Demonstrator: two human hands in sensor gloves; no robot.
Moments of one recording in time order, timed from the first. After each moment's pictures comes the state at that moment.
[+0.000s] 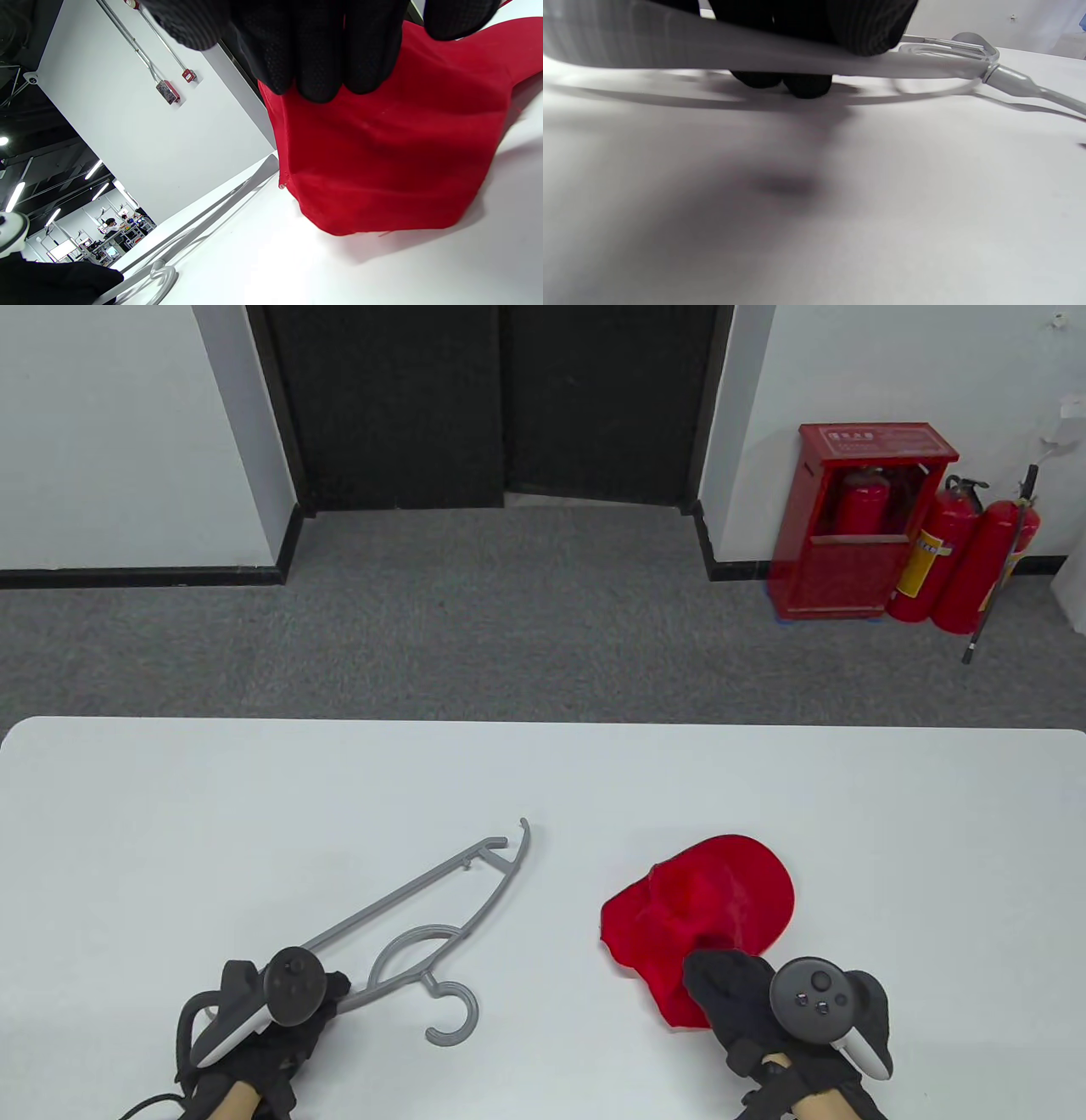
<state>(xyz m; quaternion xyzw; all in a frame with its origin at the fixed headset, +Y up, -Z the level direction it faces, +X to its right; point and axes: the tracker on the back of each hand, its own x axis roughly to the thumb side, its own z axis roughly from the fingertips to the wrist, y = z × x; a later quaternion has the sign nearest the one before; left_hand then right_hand) -0.295 -0.744 -0.316 -0.13 -0.03 0.05 0.99 0.208 -0.712 -0.294 0.15 0.00 0.93 0.34</state>
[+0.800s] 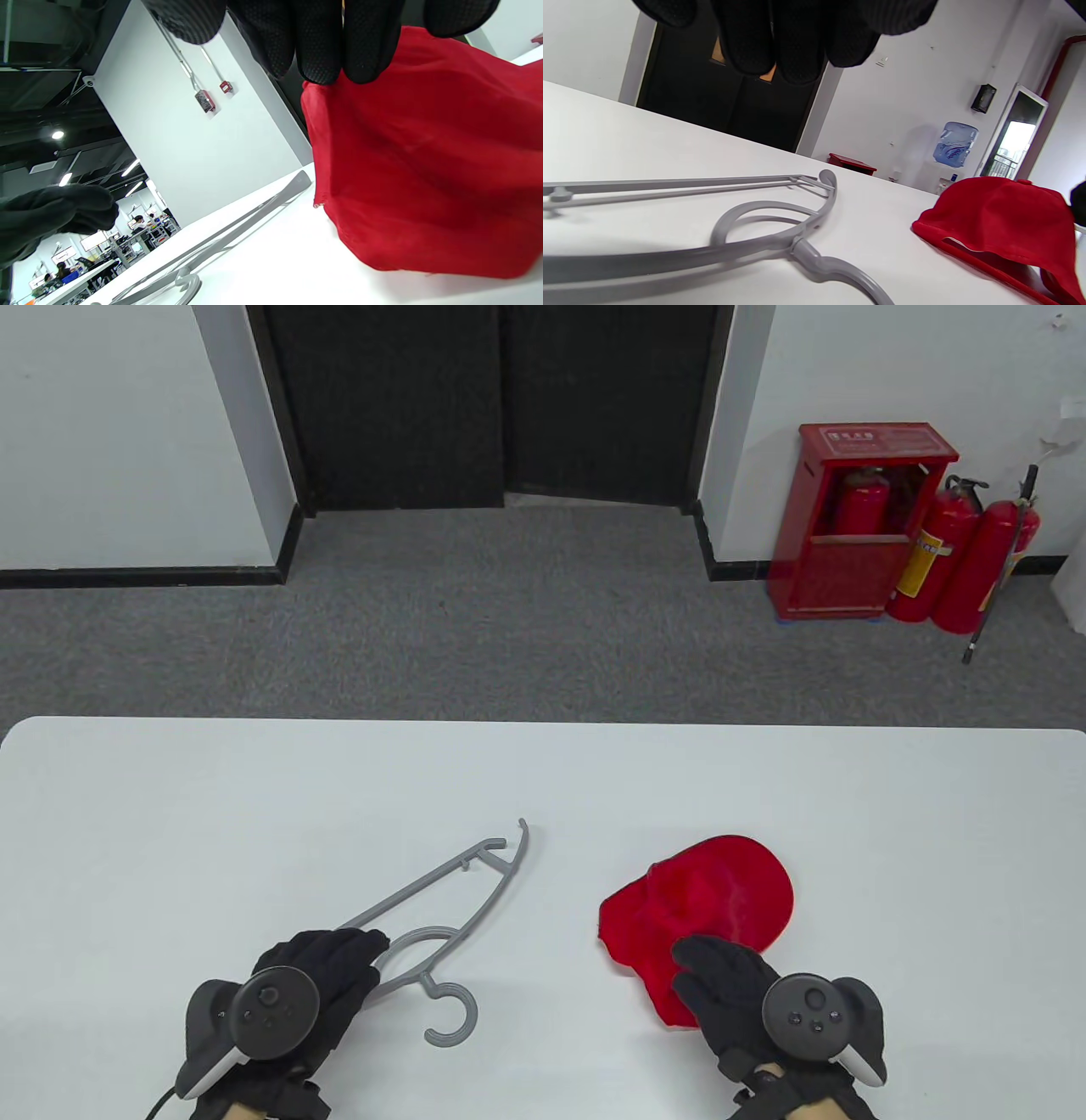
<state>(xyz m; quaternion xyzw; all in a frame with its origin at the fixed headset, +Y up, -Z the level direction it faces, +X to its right) -0.260 -0.672 -0.280 0.06 -0.14 0.16 0.97 0.193 -0.700 -0.283 0.21 -0.05 0.92 0.32</state>
